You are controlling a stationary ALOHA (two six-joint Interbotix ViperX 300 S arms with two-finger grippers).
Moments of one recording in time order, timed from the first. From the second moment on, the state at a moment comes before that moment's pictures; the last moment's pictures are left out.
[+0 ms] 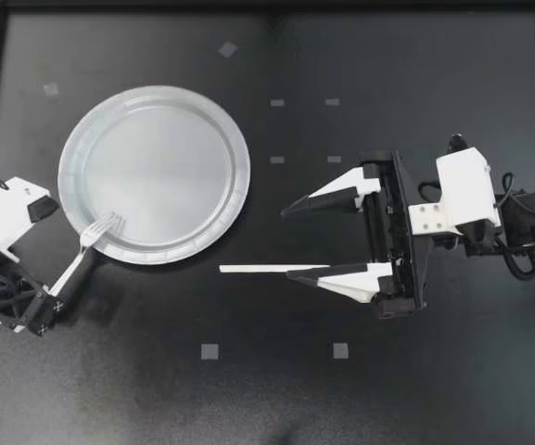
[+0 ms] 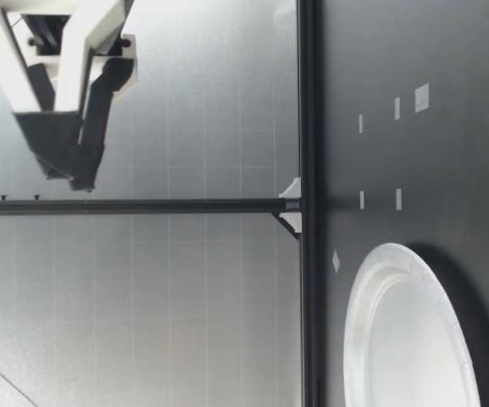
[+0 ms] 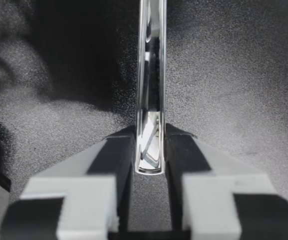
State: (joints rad) left arm -0.14 -0.52 1.27 -0.32 0.57 -1.00; right arm 0.01 -0.17 0.89 -0.09 -0.72 0.08
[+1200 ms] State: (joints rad) left arm -0.14 -0.90 1.00 0.54 0.34 -0.86; right arm 0.01 -0.25 0.89 -0.14 -0.73 0.10
